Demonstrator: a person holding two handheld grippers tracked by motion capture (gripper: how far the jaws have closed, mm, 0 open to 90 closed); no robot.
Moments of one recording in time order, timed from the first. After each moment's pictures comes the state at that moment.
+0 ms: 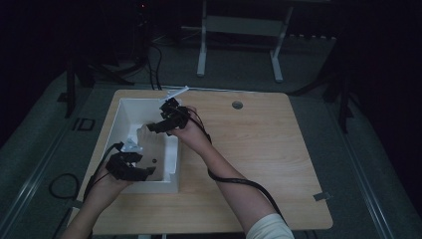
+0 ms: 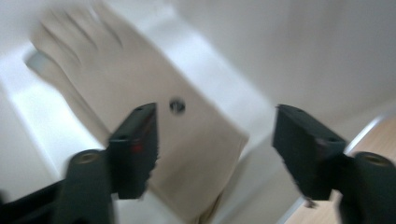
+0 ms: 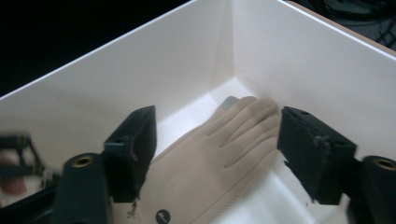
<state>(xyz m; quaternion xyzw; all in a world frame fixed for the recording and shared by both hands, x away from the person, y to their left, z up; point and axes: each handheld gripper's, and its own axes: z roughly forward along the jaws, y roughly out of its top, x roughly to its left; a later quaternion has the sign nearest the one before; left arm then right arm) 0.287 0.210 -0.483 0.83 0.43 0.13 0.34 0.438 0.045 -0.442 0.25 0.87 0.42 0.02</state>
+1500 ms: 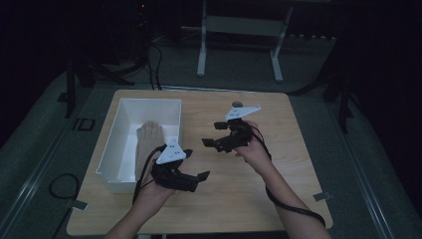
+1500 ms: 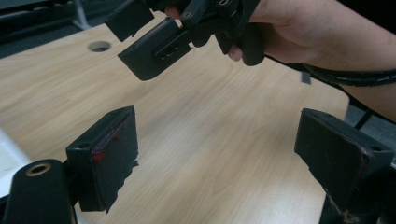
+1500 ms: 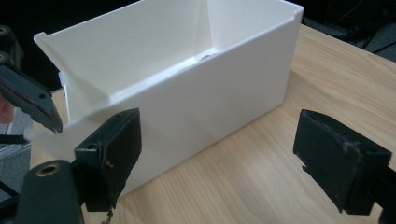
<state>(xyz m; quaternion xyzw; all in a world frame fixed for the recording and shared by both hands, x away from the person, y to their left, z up) 0.256 0.089 -0.441 0.80 0.30 0.11 0.51 0.388 -0.130 -0.434 0.23 0.85 0.47 0.05</state>
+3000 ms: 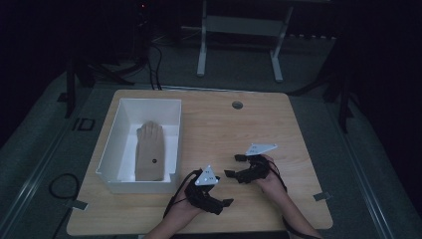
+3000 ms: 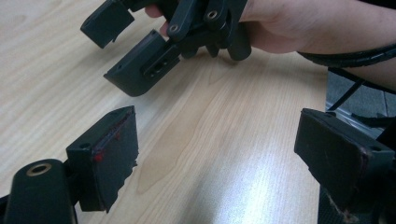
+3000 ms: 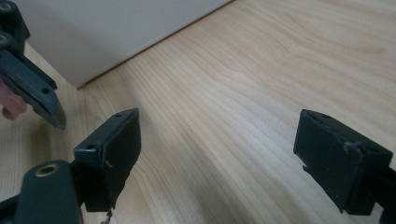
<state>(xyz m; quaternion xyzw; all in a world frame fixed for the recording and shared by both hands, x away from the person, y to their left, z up) 0.258 0.017 -0.541 0.84 0.26 0.03 0.48 0.357 -0.209 -0.551 0.28 0.85 0.45 0.03</state>
